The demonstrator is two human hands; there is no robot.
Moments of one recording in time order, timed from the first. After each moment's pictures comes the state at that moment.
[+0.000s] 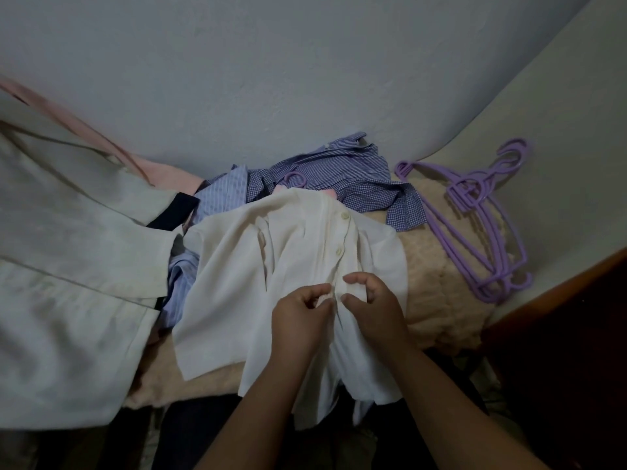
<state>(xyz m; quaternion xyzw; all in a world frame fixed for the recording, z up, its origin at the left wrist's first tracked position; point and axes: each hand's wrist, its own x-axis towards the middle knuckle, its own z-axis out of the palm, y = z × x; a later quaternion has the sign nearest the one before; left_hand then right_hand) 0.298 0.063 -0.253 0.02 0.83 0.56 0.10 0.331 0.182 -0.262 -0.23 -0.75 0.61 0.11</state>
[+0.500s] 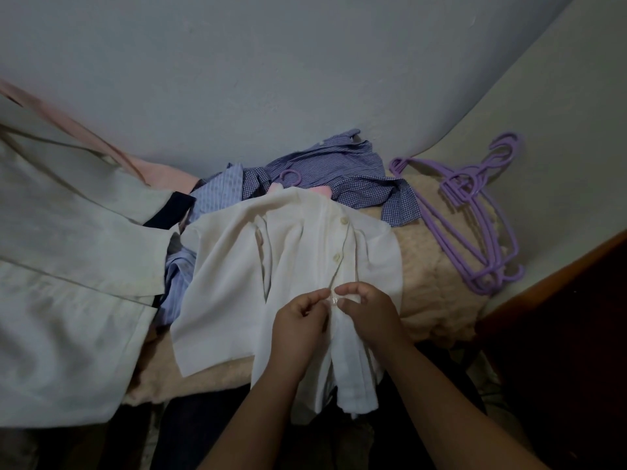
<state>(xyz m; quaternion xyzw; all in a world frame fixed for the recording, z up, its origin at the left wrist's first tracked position) 0.312 0.058 -0.266 -0.01 0.75 0.65 0.16 0.339 0.179 -0.262 -0.25 -0.75 0.61 0.06</state>
